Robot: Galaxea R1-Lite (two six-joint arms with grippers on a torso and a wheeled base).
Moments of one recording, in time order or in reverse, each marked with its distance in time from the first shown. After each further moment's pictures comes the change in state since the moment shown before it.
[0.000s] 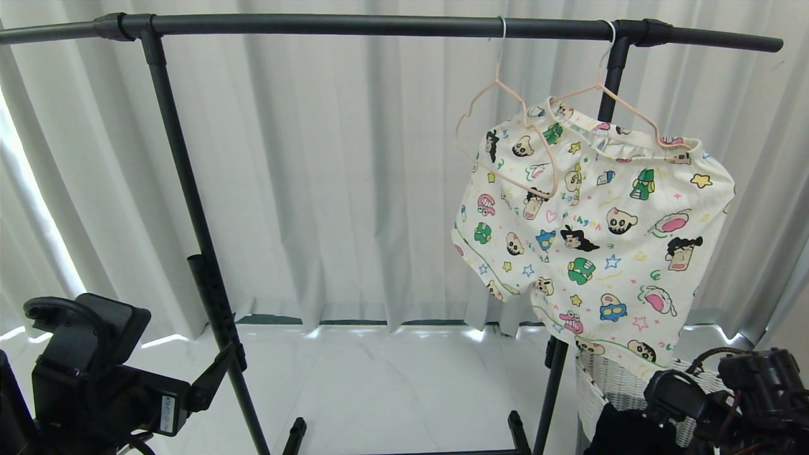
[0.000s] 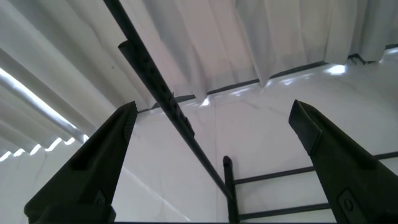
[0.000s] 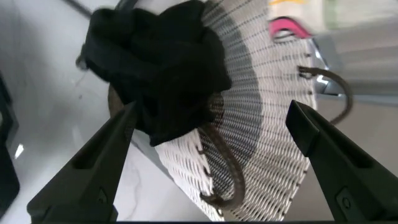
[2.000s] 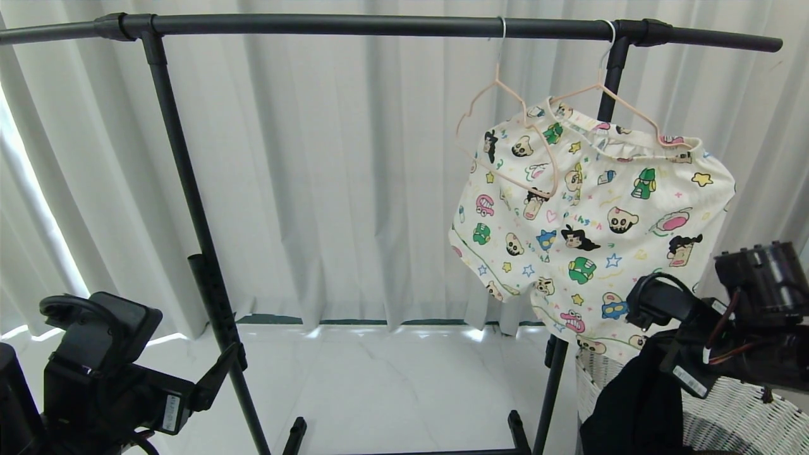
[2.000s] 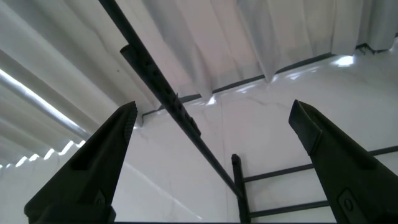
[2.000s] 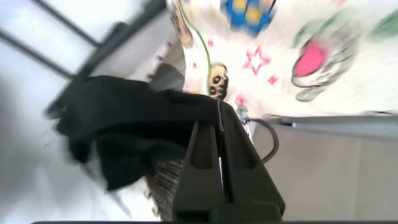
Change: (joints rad) left arm 0.000 0.014 -0.009 0.000 0.000 0.057; right arm 0.132 -0.217 -0.518 0.563 -0.063 0.031
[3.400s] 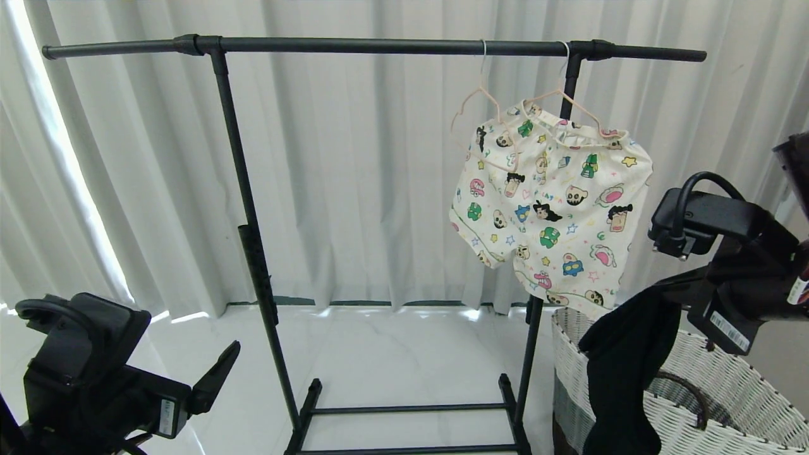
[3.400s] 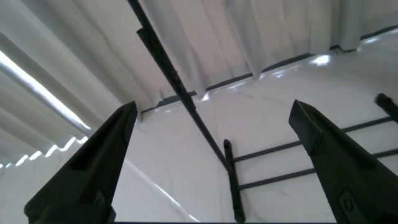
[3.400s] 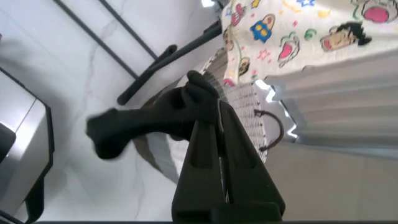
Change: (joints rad) left arm -0.057 -0.048 -0.002 0.000 -0.002 -0.006; right arm 0.222 -0.121 -0.468 0.556 0.003 0.115
